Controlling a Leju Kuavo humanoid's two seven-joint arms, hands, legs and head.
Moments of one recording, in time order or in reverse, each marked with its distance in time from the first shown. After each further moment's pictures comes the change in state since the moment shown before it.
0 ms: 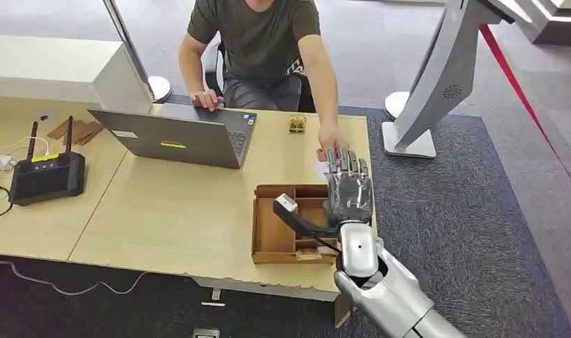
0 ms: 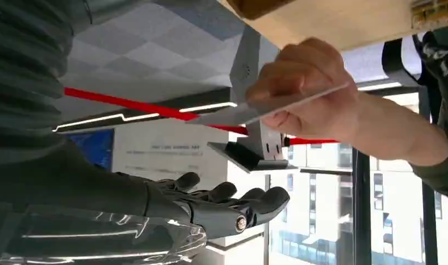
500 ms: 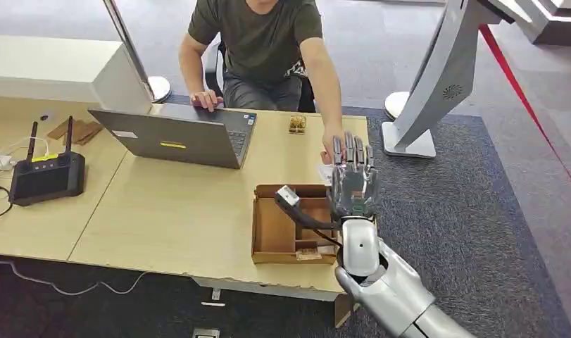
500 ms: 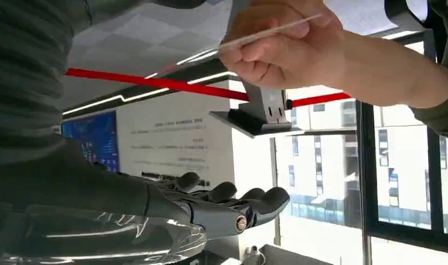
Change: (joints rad) left arm -0.003 -0.003 0.000 0.000 -0.010 -0.011 0.008; right arm -0.021 0.000 -0.001 0.006 0.095 -0.091 0.039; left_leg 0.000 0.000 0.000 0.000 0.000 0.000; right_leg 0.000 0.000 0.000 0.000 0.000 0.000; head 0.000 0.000
